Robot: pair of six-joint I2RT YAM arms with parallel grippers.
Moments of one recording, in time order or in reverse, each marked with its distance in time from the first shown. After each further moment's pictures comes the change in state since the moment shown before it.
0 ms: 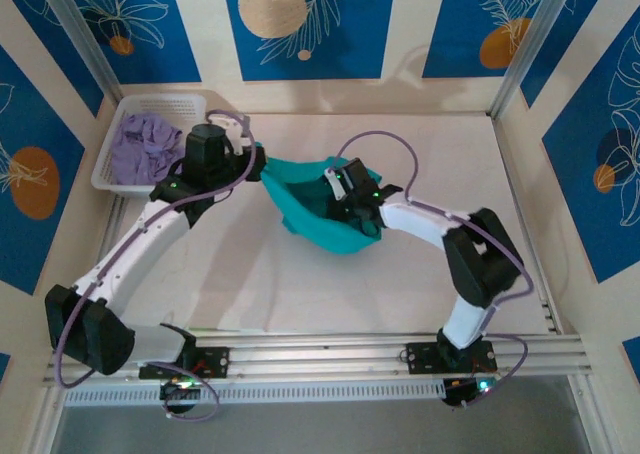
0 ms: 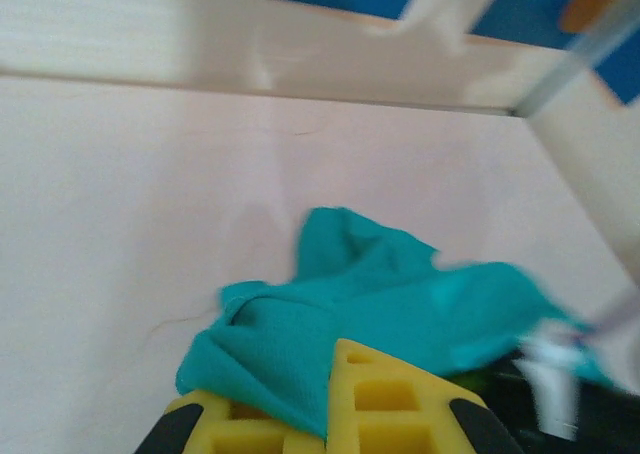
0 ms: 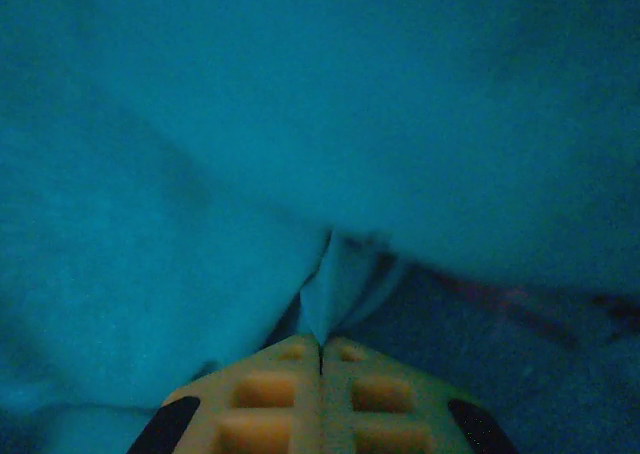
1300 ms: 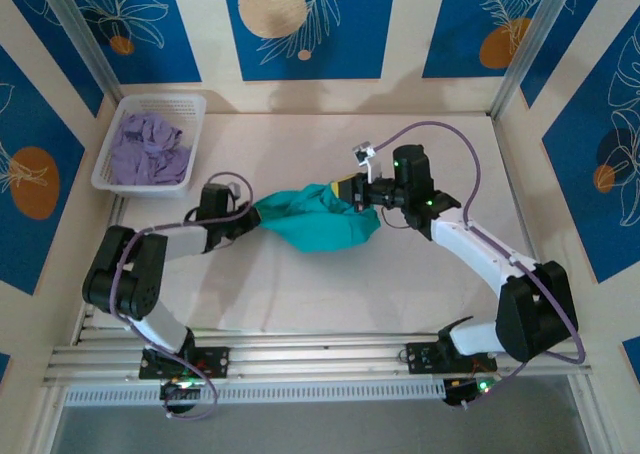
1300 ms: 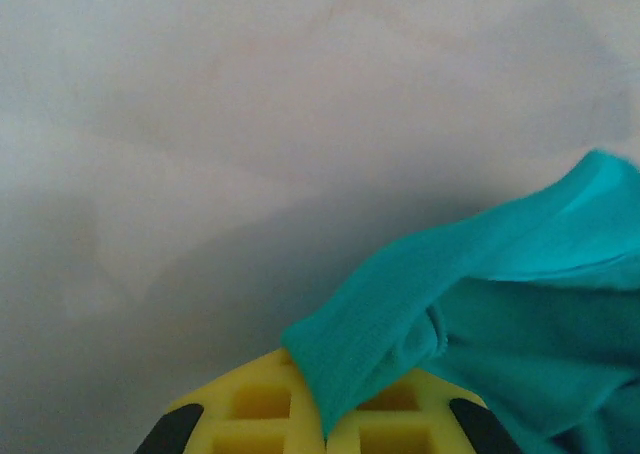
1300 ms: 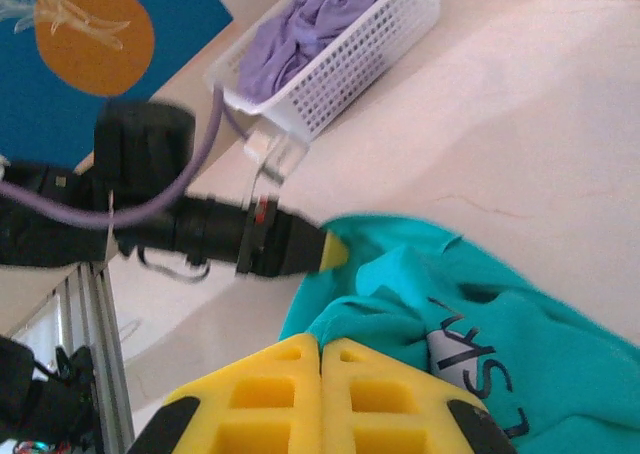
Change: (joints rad) left arm 0.113 0.304 -0.535 0.506 0.203 -0.293; right arm -0.200 -0.341 -0.157 0.268 -0.625 0.171
